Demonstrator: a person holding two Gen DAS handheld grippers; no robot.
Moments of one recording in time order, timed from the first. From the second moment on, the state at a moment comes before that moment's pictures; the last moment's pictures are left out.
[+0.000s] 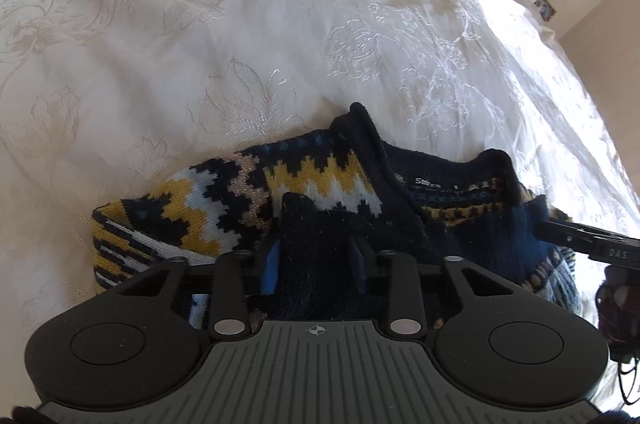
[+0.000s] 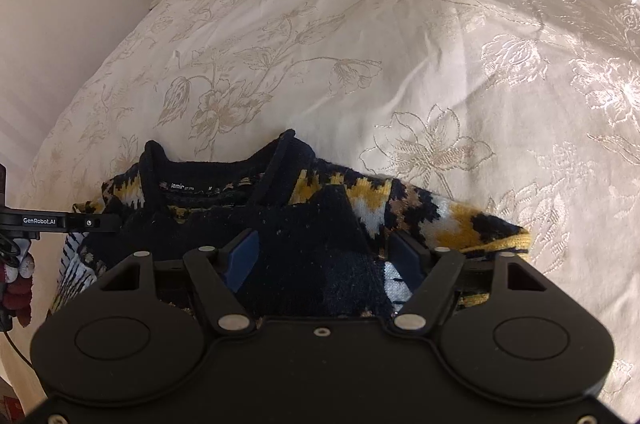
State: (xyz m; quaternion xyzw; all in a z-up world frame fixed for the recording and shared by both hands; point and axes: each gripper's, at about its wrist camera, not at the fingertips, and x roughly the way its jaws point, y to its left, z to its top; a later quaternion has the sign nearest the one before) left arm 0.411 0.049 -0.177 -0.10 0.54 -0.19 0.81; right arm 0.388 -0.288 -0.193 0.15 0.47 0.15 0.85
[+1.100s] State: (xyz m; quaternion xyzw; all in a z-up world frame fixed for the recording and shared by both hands) left arm 0.430 0.040 -0.154 -0.07 0.52 -0.13 0.84; right arm 0.403 -0.290 -0.173 0.15 0.47 0.08 0.87
